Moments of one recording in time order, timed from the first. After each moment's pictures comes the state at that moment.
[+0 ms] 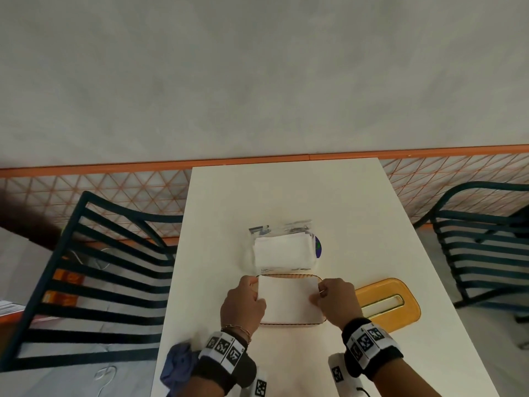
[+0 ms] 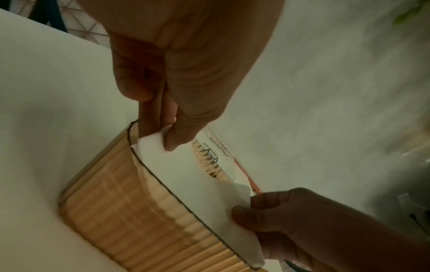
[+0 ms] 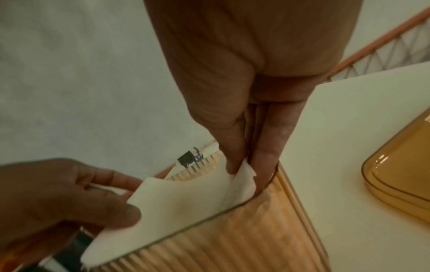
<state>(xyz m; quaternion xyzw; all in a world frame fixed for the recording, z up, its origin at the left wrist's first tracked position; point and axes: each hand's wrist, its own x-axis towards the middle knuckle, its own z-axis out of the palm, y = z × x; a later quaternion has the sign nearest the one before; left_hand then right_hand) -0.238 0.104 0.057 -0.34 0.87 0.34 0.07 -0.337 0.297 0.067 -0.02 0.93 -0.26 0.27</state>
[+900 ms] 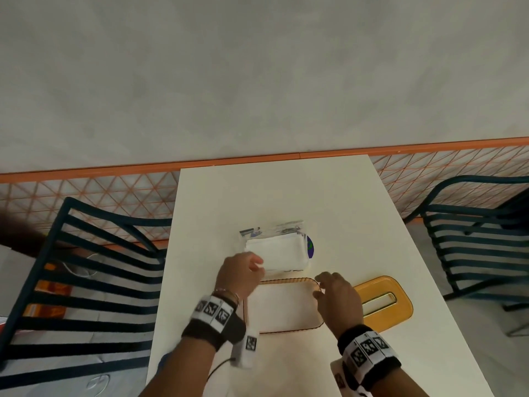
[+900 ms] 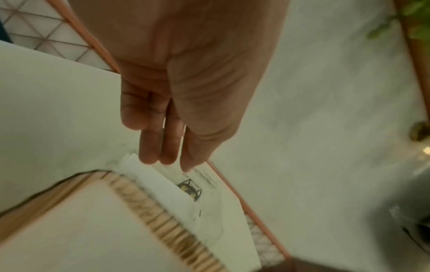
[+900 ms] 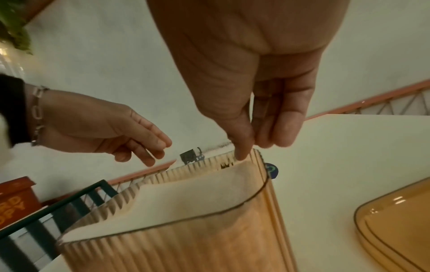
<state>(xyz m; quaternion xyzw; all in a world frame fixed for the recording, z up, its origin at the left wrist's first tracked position) -0.305 0.077 0.082 -0.23 0.91 0.34 0.09 -0.333 0.305 0.069 -0.09 0.97 -0.15 0.14</state>
